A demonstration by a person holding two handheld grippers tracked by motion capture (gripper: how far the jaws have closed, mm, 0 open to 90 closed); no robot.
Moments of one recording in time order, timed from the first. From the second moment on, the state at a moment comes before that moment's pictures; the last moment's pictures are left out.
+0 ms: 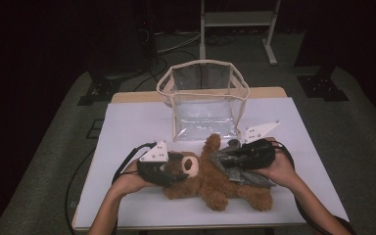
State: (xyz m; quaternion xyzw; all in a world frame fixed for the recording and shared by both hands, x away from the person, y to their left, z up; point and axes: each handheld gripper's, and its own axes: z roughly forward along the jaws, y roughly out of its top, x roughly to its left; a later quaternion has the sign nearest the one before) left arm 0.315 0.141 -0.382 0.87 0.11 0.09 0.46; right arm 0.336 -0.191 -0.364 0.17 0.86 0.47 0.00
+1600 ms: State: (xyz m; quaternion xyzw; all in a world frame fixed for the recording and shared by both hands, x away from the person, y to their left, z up) left arm 0.310 0.138 -0.395 0.87 0.11 0.09 0.47; right arm 0.338 -0.143 -0.352 0.13 0.89 0.43 0.02
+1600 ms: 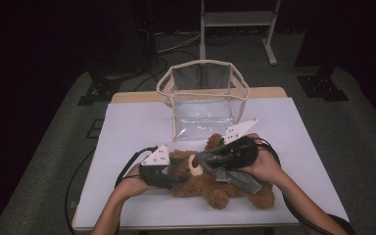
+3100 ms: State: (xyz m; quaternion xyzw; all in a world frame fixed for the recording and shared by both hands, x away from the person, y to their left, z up) left arm 0.286 0.111 -0.393 0.89 0.03 0.11 0.44; right arm 0.386 -0.100 -0.354 0.15 0.91 0.39 -0.04
